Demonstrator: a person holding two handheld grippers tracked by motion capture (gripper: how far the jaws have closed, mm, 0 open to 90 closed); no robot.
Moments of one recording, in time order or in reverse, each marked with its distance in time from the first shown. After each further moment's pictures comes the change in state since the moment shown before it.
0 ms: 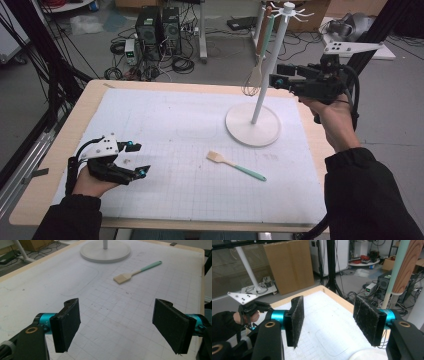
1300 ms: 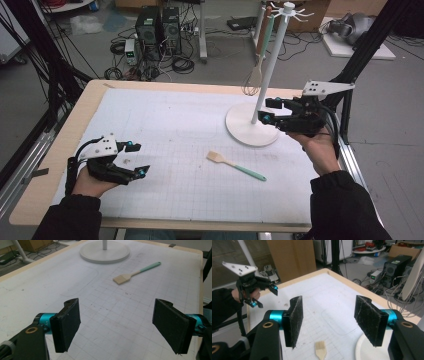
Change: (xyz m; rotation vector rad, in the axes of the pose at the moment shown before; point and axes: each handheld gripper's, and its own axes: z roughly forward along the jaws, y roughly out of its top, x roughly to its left) left arm 0.000 -0.001 -0.001 -0.009 -0.003 -0.003; right arm 0.018 -0.072 0.018 0.073 0.013 0.007
